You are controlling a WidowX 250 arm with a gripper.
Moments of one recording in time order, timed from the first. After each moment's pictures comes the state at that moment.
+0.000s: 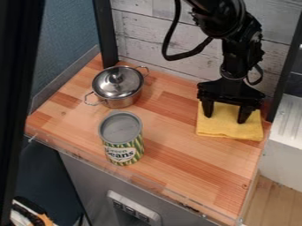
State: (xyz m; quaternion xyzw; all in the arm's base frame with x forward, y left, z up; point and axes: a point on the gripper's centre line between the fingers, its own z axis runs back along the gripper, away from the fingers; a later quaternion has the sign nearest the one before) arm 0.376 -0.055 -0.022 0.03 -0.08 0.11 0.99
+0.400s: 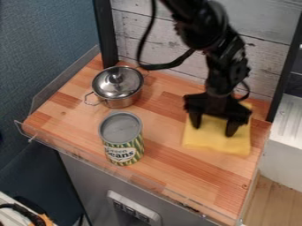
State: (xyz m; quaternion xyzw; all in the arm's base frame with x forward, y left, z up) arm 0.328 -0.047 -0.024 0.03 -0.08 0.07 0.99
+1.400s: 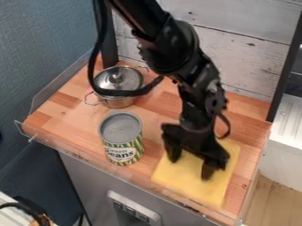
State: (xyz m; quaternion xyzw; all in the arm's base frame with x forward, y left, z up) arm 0.265 -0.066 -0.013 0.01 -0.04 -0.04 1.00
